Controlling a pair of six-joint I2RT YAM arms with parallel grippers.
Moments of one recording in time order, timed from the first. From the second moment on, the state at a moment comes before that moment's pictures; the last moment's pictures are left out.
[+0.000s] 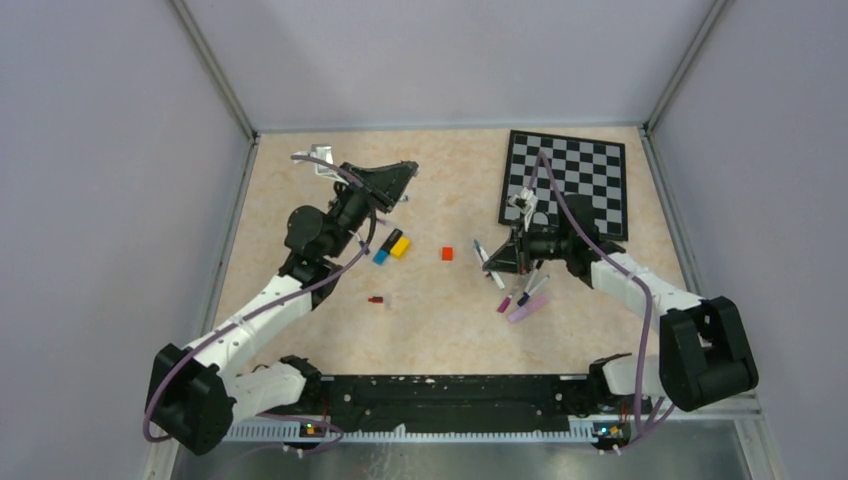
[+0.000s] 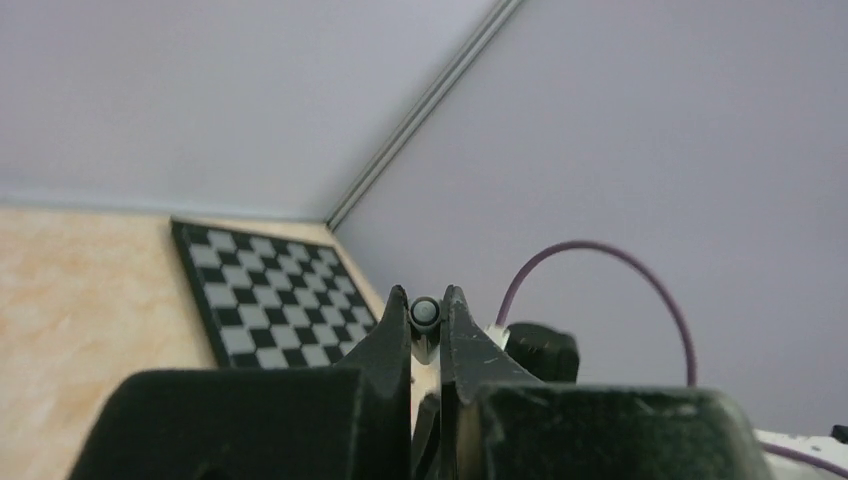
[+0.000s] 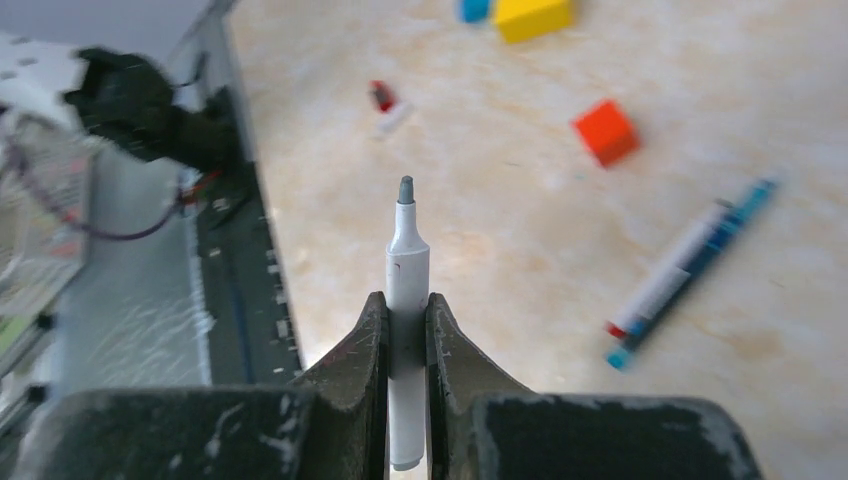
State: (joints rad) left arm -0.53 1.11 0.76 0.81 0.12 -0.81; right arm 0.31 1.30 0.67 0.05 -1.06 0.12
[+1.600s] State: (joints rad) left arm -0.49 1.28 0.52 -0.16 0.32 -0.65; right arm 0.27 1.76 0.95 -0.17 -0.58 0.04
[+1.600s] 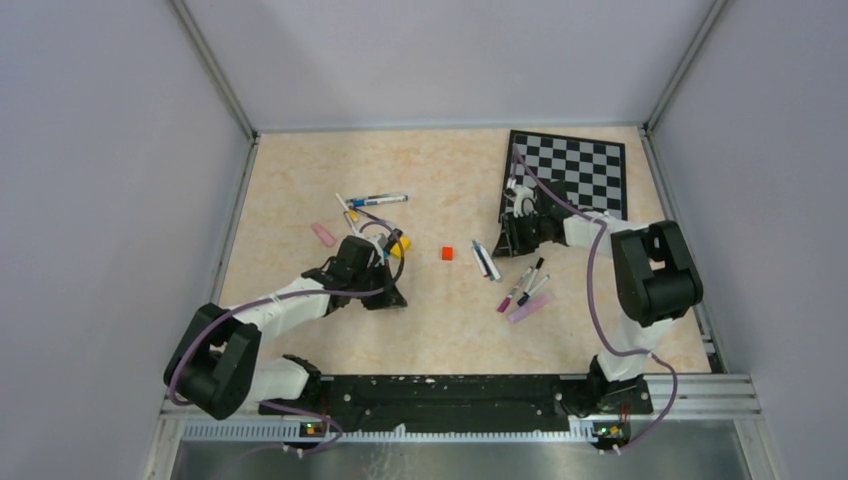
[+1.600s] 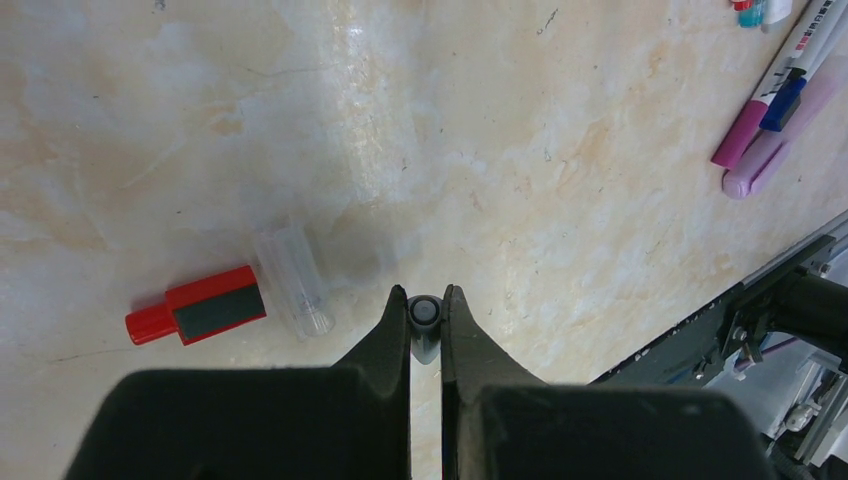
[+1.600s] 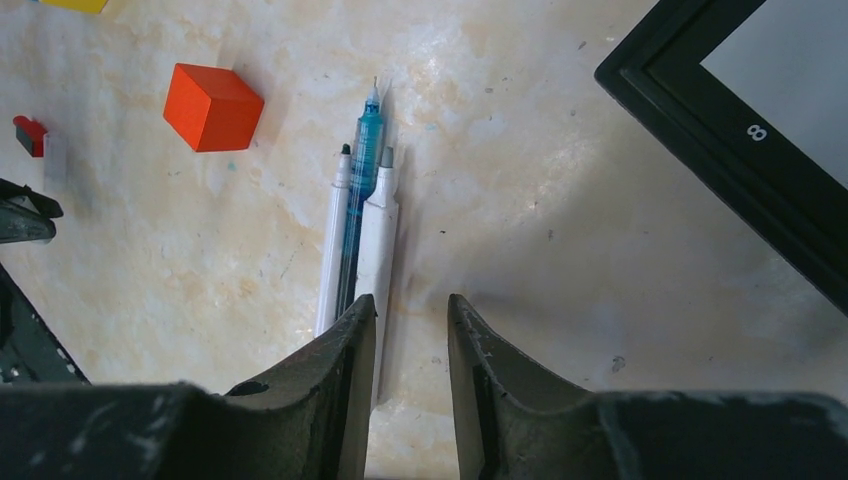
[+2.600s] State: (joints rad) left arm -0.51 1.42 0.69 -0.30 0.17 -0.58; right arm 0.19 1.51 0.89 -0.25 -0.85 -0.15
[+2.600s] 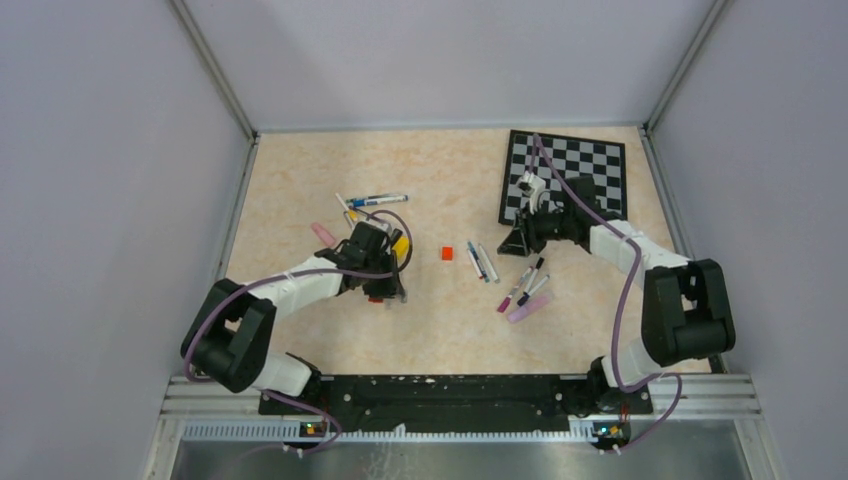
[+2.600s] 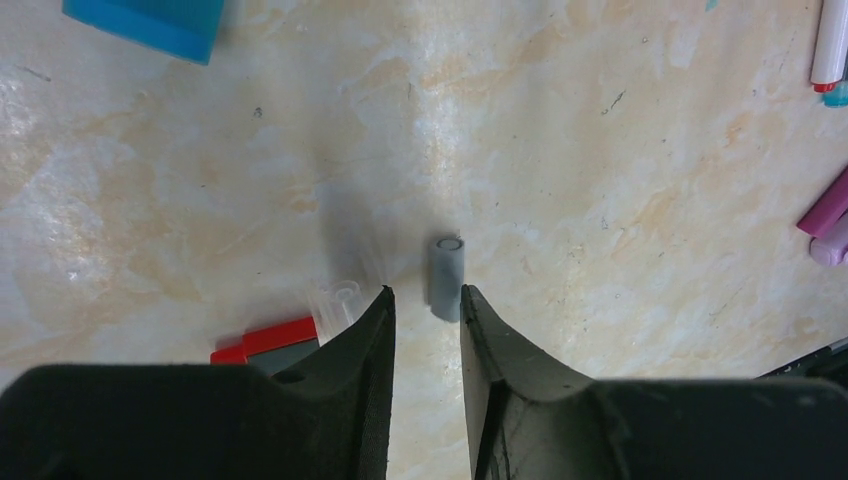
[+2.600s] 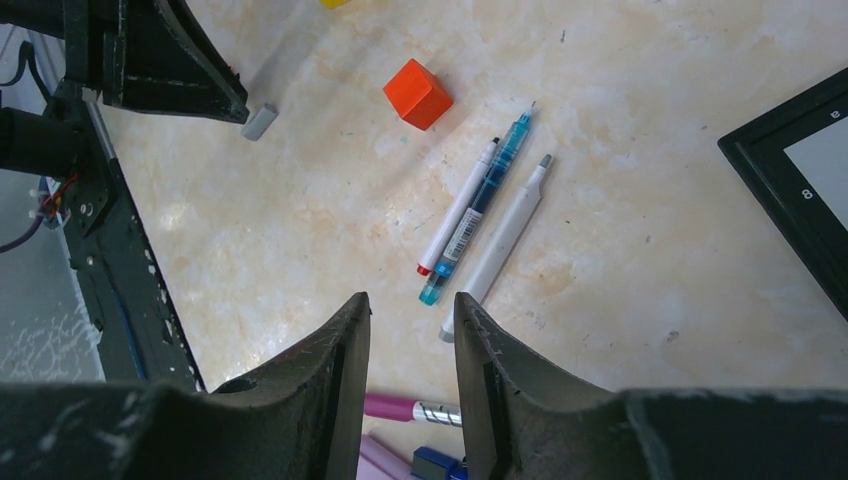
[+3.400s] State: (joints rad) left arm -0.52 0.98 0.62 -0.16 0.16 -0.54; right arm 0.16 1.26 0.77 -0.37 -1.02 -0.51
